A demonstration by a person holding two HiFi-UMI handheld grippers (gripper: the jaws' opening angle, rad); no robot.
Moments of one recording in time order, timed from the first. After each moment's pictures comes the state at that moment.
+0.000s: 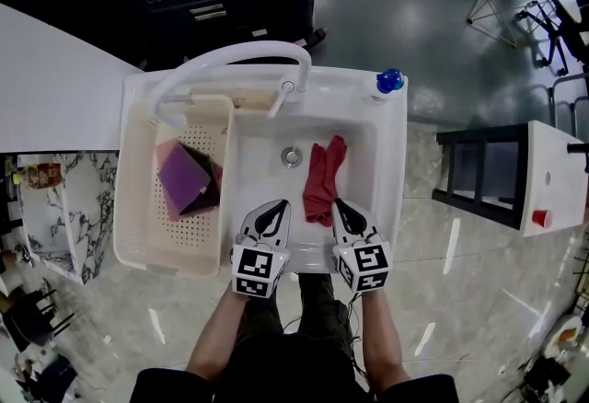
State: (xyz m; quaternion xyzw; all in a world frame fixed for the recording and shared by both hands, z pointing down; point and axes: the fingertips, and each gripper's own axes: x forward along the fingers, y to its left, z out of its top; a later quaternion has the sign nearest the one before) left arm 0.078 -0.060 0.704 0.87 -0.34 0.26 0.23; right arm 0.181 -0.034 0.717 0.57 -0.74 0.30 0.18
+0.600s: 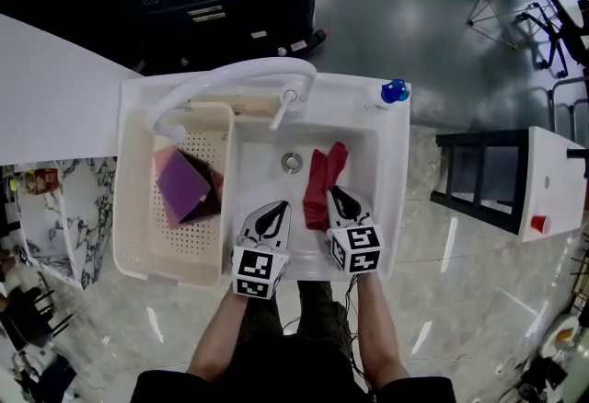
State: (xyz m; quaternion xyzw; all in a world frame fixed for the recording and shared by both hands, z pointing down) left arm 0.077 -0.073 0.716 0.87 -0.34 0.26 0.24; right arm 0.181 -0.074 0.753 0.57 -0.72 0.33 0.20
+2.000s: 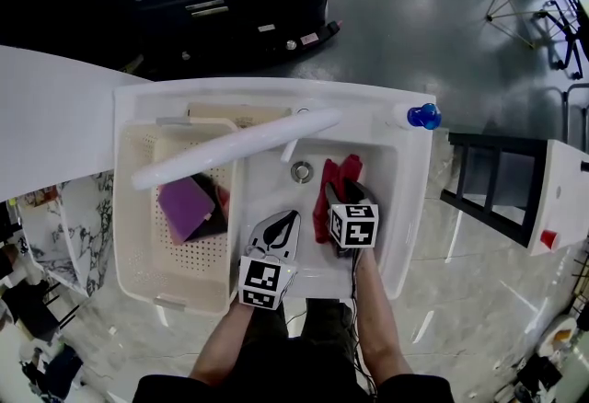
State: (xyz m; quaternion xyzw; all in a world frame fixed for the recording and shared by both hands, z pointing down) left arm 0.082 -0.093 0.743 0.86 -0.33 0.27 0.28; right arm 0.186 -0.109 0.867 0.57 -0.64 0.44 0.26
